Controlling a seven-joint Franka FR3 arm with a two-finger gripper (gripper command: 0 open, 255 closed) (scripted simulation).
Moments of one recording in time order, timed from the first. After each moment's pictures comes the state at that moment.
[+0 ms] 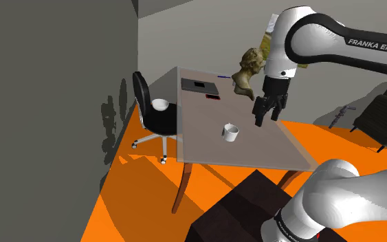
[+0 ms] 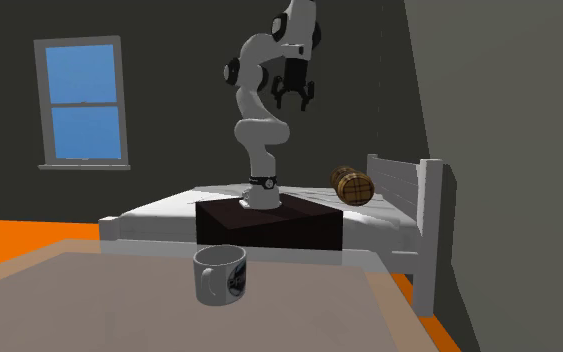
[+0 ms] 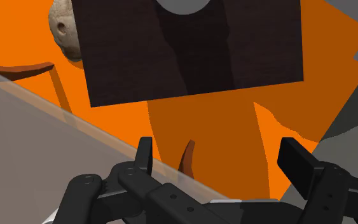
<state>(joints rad) 0.01 -0.79 -0.03 -2.41 -0.04 1.42 0.13</state>
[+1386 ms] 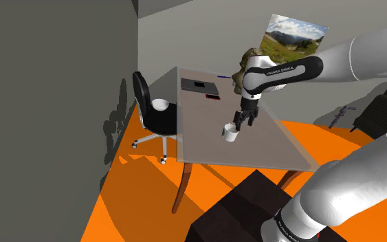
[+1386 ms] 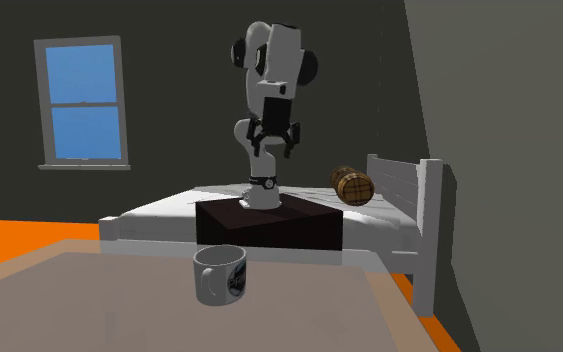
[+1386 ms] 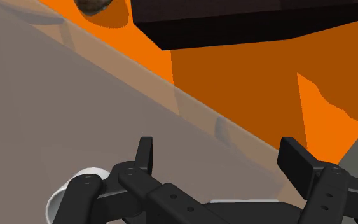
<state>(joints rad) -0.06 -0.25 -0.28 -2.41 -0.17 2.00 -0.13</state>
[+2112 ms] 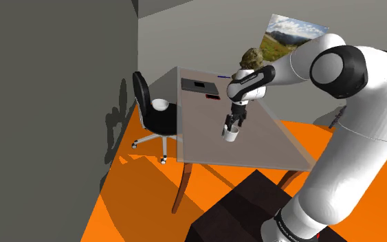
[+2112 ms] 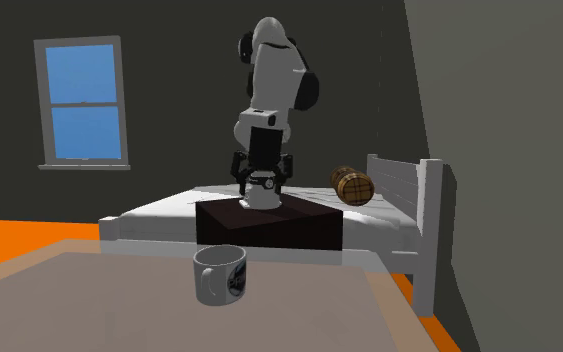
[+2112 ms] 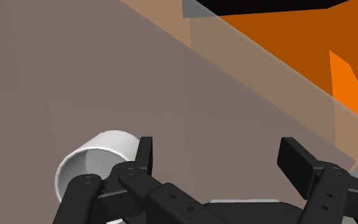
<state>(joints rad) -0.10 0.18 -0.34 -2.17 -0.06 2.22 -0.31</state>
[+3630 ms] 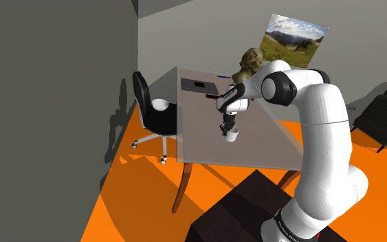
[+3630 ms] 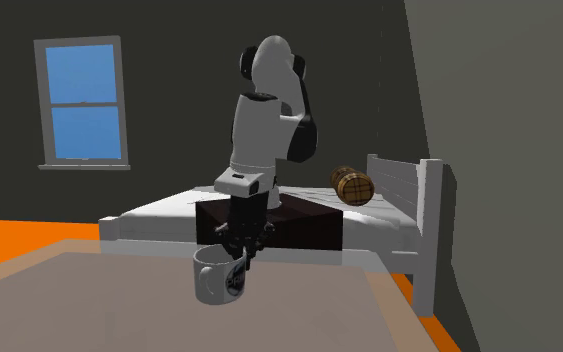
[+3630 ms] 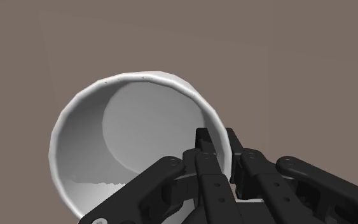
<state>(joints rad) -0.24 0.68 -0.28 -1.79 0.08 2.34 -0.47</state>
